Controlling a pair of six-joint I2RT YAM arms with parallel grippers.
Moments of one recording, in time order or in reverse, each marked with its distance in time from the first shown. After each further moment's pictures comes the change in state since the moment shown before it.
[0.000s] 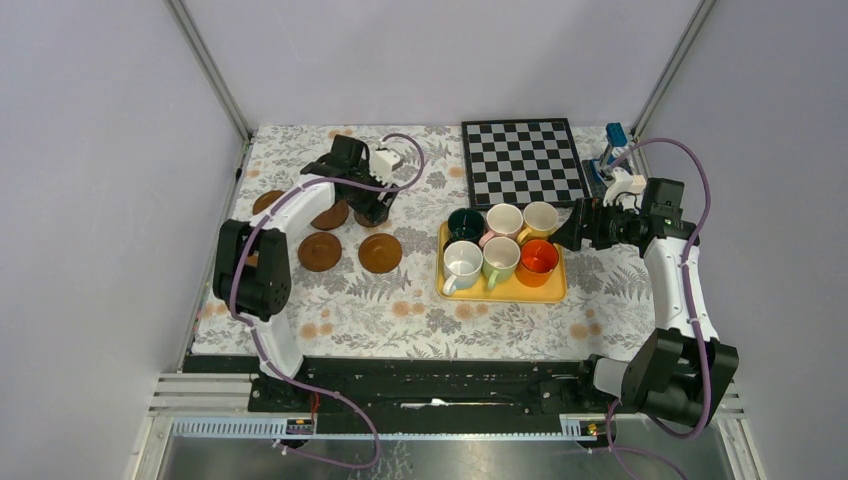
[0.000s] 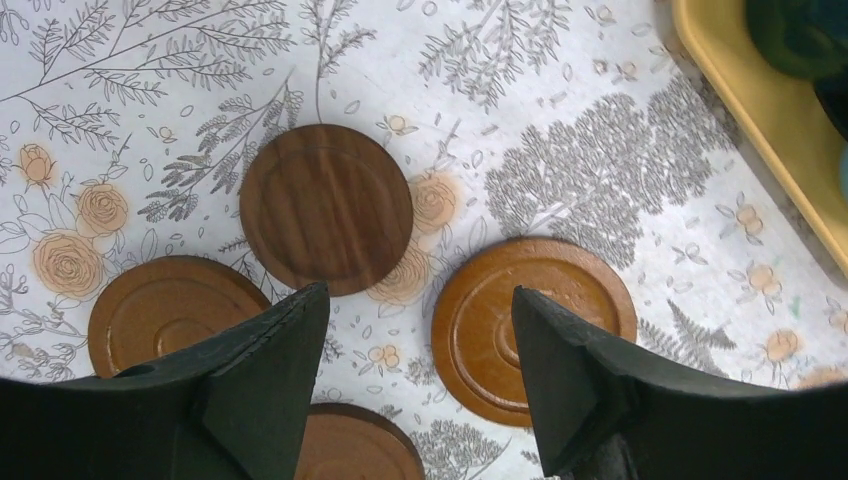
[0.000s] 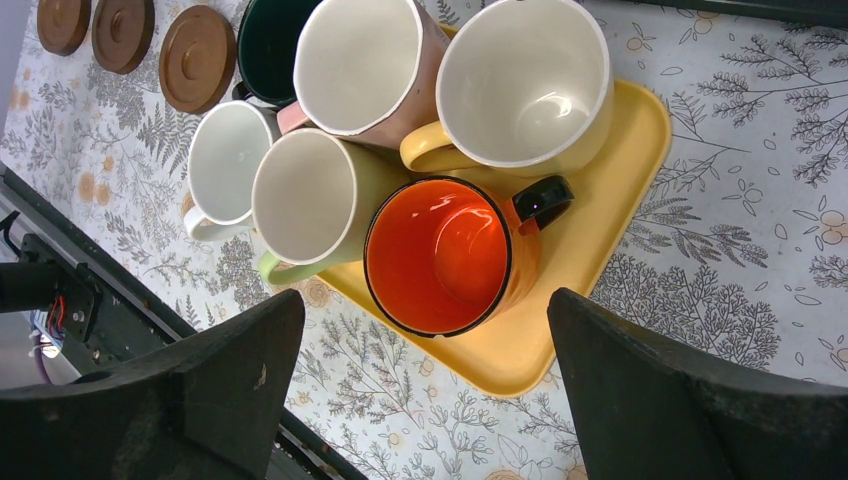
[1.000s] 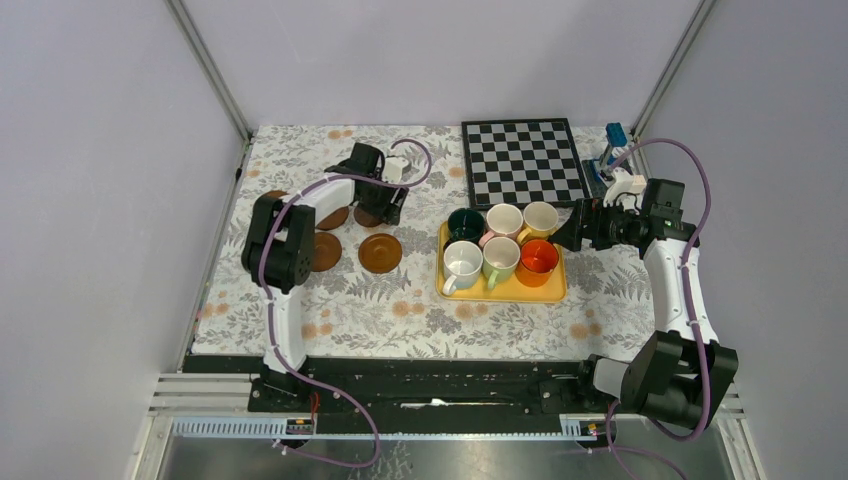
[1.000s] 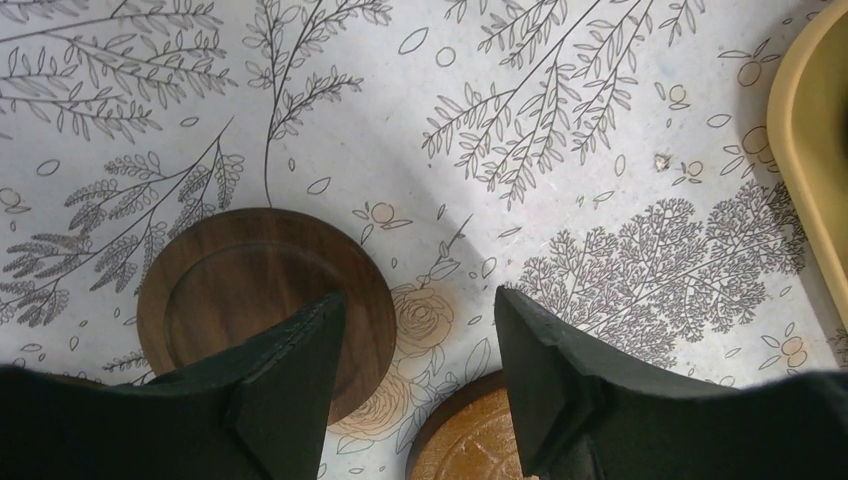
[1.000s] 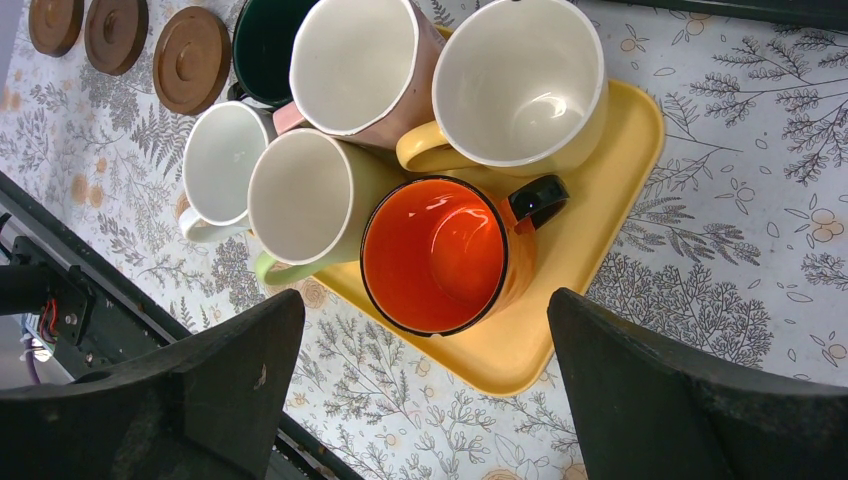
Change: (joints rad) left arm -0.003 0.264 0.095 0.111 0.011 -0.167; right arm 0.000 -0.012 -0.005 0.006 0.010 0.001
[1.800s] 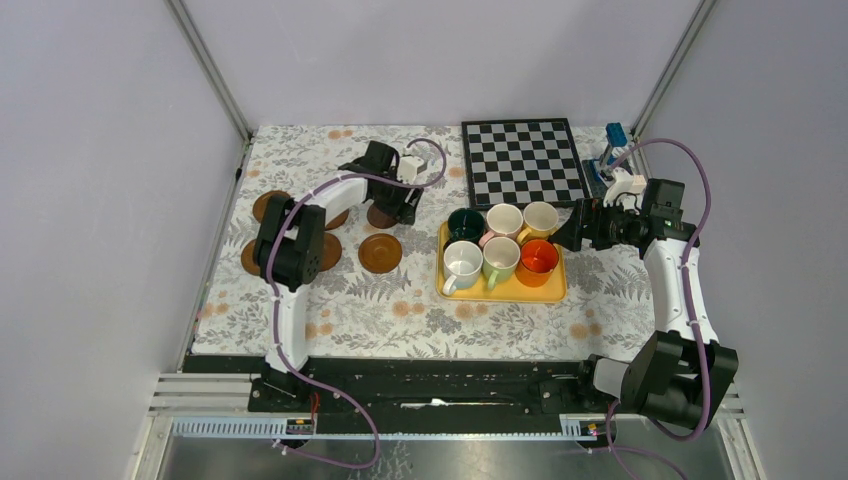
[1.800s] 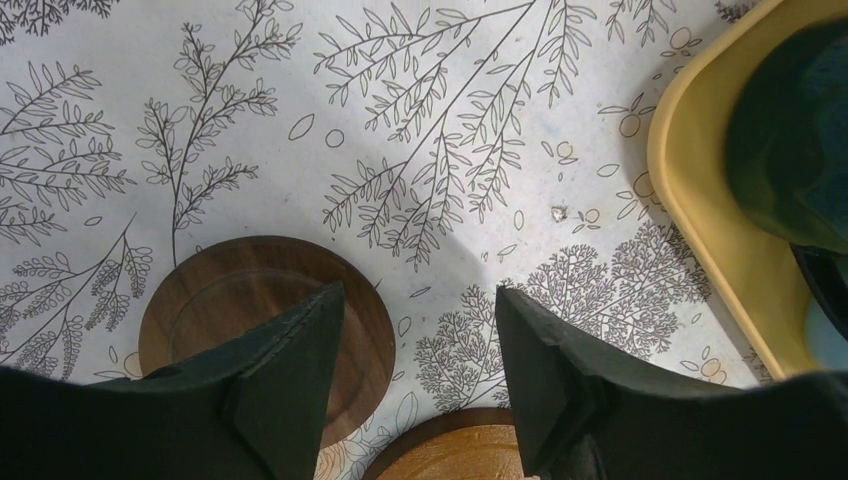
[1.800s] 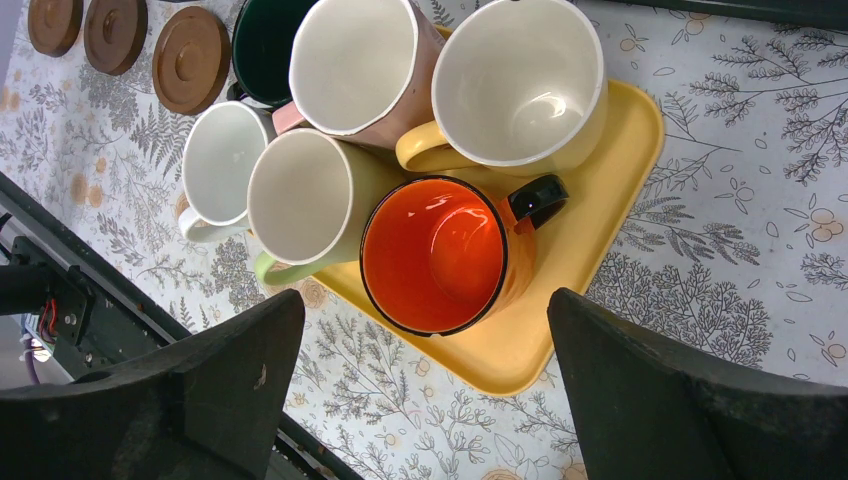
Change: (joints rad) left arm -0.061 0.046 0.074 -0.016 0.050 -0.013; right arm 0.000 0.000 0.000 0.000 0.001 0.000
